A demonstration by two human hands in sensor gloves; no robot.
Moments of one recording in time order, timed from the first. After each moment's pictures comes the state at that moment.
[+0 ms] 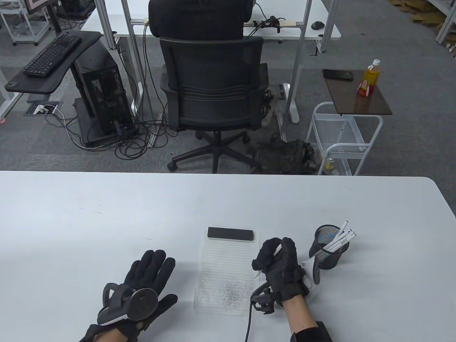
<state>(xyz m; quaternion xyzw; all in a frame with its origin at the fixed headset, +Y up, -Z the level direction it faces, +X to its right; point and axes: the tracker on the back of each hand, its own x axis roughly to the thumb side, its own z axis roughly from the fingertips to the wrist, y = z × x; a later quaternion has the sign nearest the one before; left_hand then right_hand) -0.232 -0.751 -0.302 0.03 -0.24 0.05 0.97 0.141 -0.793 -0.384 0.11 0.01 0.44 0.89</state>
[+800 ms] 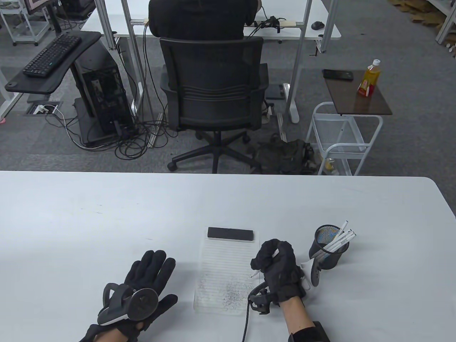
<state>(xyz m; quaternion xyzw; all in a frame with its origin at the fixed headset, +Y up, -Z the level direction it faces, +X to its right) -0.232 -0.751 -0.302 0.03 -0.24 0.05 0.97 0.138 -0.798 -0.385 0.11 -0.02 0.44 0.89</state>
